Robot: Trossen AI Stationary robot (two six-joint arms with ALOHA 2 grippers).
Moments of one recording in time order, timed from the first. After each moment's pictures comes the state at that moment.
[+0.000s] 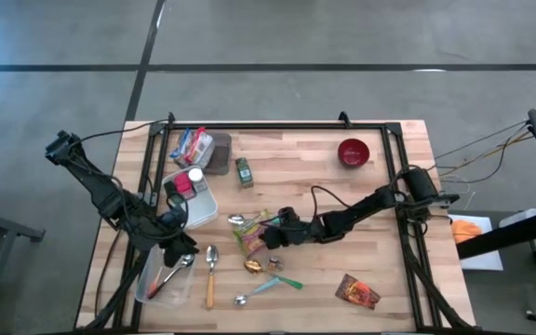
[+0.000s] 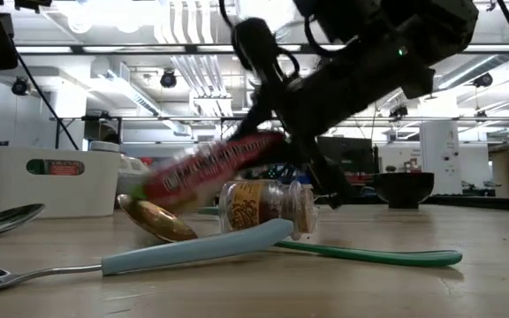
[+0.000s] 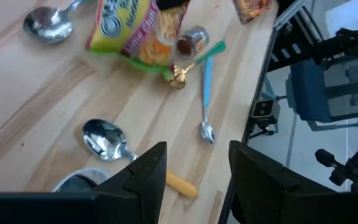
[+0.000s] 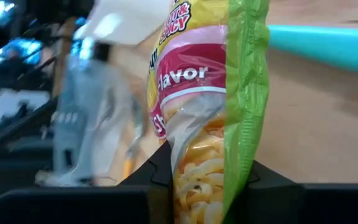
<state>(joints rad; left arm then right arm) -0.72 0.86 0.70 -0.62 -0.30 -1.27 0.26 1.96 0.97 0.47 0.27 1.45</state>
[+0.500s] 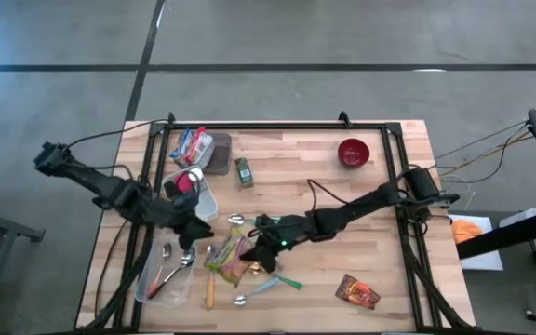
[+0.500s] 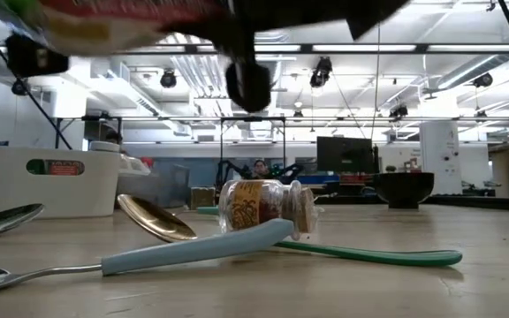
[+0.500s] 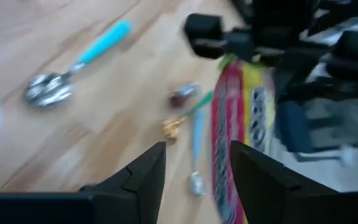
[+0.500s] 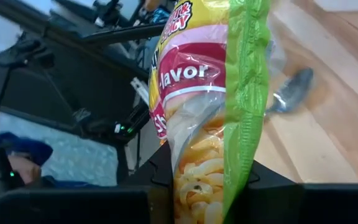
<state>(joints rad) -0.43 0.86 0.70 -0.48 -0.16 -1.10 0.26 1.95 1.24 0.43 -0.08 1.00</state>
